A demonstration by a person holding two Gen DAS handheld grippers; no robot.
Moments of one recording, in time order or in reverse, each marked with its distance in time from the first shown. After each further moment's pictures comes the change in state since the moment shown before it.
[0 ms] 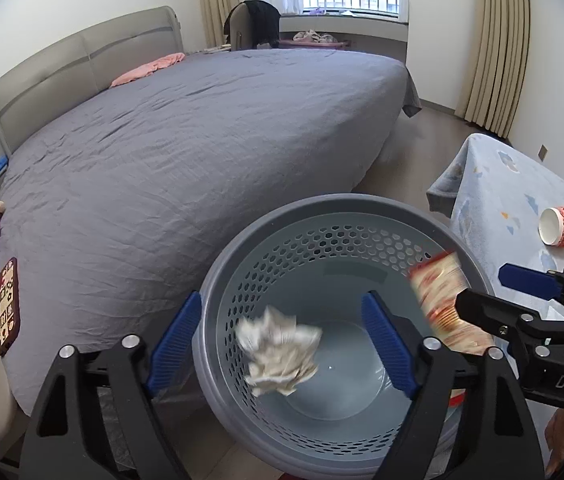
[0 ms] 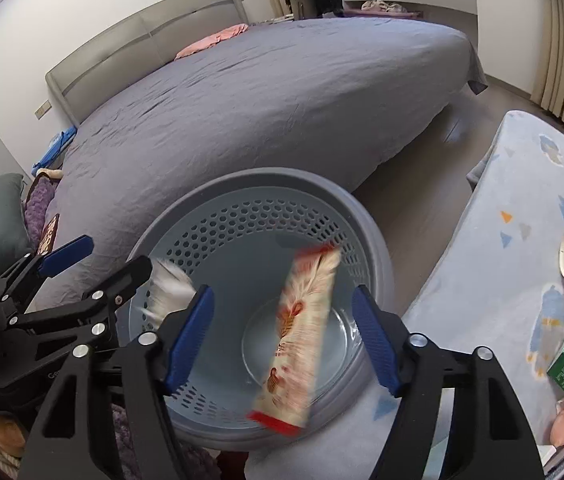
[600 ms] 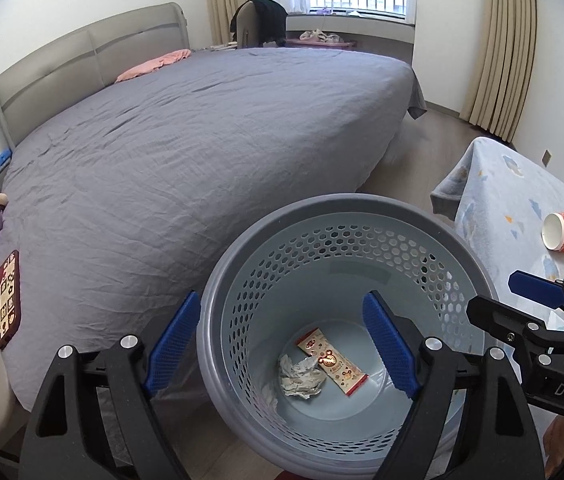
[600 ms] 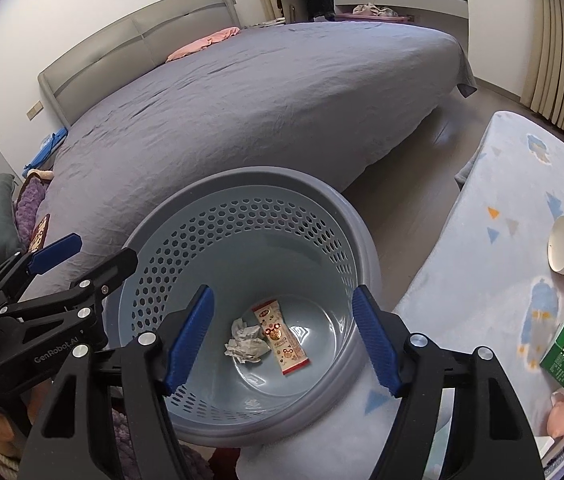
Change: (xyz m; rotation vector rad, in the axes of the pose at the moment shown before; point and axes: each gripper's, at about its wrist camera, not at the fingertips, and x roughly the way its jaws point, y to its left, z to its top) left arm 0.001 0.006 -0.002 -0.023 0.006 0.003; right arm -0.001 0.000 -0.006 0.010 -0.006 -0.035
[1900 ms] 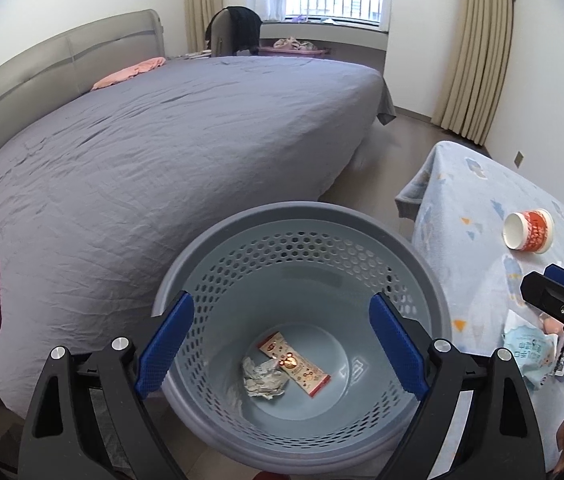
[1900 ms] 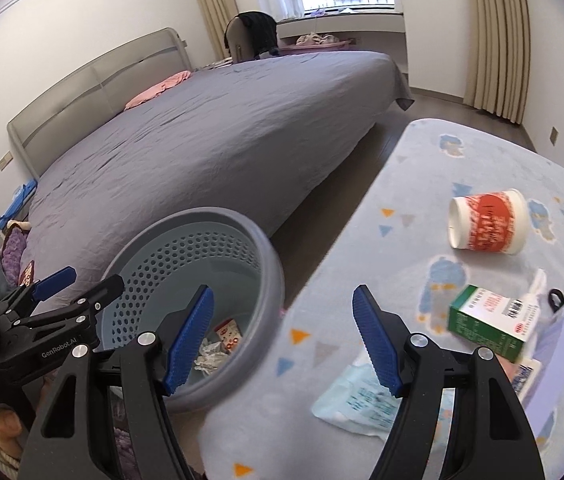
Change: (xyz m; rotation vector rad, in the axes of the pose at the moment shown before) left arm -0.020 -0.031 0.001 0.025 -0.029 -0.103; right arm -0.085 -0.054 -0.031 0.131 -0.146 -0.131
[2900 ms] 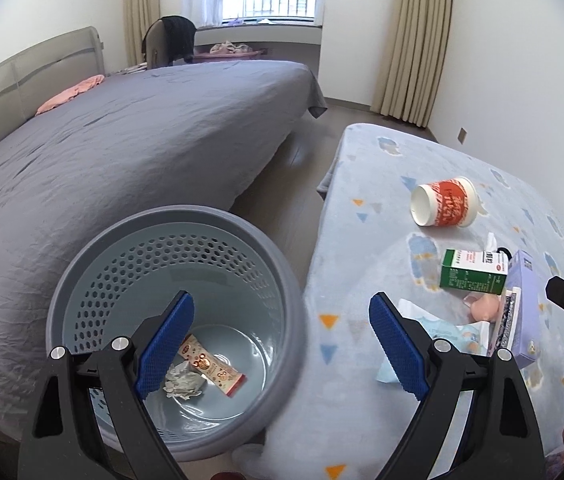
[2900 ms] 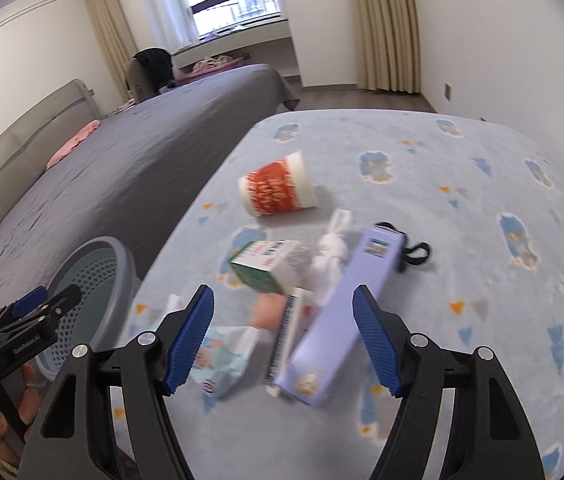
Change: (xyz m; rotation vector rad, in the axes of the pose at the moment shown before) left arm -0.009 -0.117 -0.013 0.122 -0.009 -0.162; right arm -0.087 -0.140 -0.058 0.256 -0.066 -0.234
